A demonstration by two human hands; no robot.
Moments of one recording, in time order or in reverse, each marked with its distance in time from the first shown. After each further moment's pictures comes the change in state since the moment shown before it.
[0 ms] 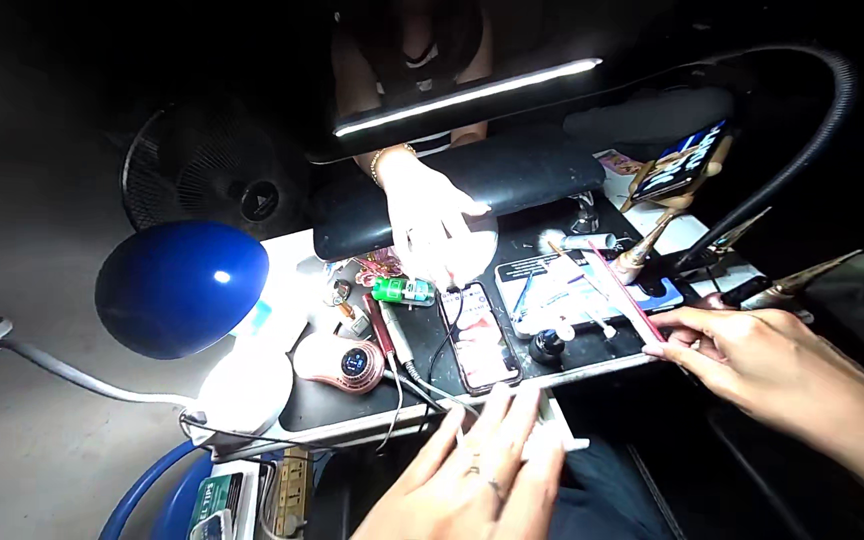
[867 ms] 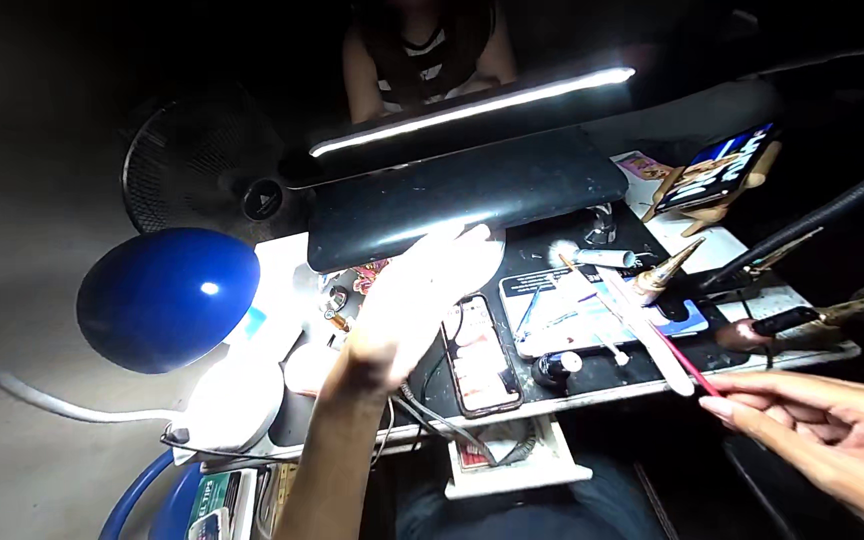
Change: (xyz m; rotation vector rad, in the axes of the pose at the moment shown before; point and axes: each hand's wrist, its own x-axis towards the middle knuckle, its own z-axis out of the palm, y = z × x) left_hand 0.106 -0.109 -0.020 -1.355 0.576 -0.025; right_hand -0.027 0.012 -0.018 0.393 -0.048 0.081
